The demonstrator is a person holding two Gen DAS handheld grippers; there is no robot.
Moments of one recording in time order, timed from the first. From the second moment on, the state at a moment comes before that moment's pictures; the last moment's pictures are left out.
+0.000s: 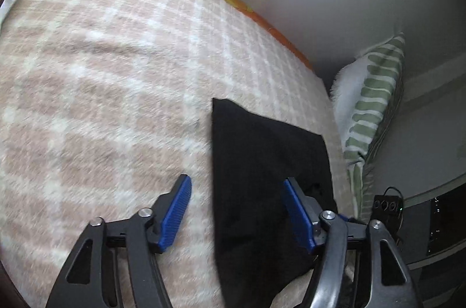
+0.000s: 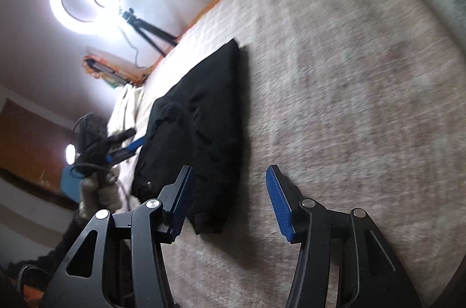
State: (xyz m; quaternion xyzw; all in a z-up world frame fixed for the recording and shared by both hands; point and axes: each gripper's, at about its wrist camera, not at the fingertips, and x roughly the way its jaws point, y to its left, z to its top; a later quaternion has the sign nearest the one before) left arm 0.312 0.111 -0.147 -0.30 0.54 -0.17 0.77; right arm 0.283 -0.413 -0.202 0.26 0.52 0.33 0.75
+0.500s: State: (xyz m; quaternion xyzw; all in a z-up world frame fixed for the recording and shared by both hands) left arm 0.371 0.072 -0.156 -0.26 0.55 -0.15 0.78; right arm 0.306 -0.357 -0.211 0.28 0.53 0.35 0.72
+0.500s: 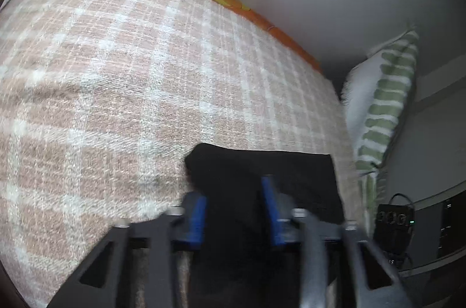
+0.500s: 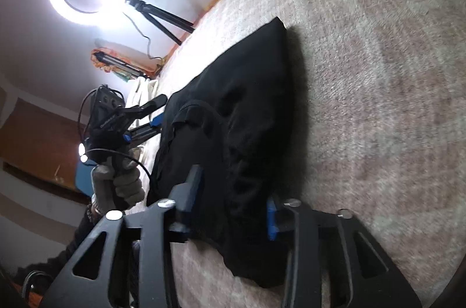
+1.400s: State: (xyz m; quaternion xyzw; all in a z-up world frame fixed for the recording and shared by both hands) left arm 0.324 0.130 -0.043 -0.16 0.44 -0.13 0.88; right arm 0.260 -0.238 -0.098 0.03 0.46 0.33 0.82
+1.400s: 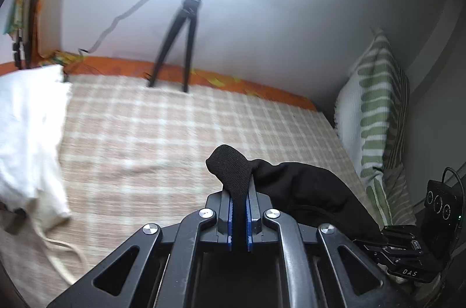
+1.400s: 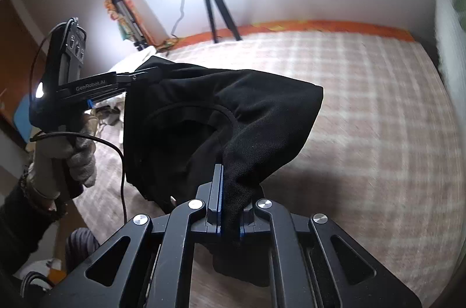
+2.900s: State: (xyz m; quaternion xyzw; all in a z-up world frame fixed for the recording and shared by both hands) left arm 0.373 0.524 -0.027 -0.14 0.40 0.10 0.90; right arm 0.347 0.148 -0.097 0.02 0.43 0.44 0.79
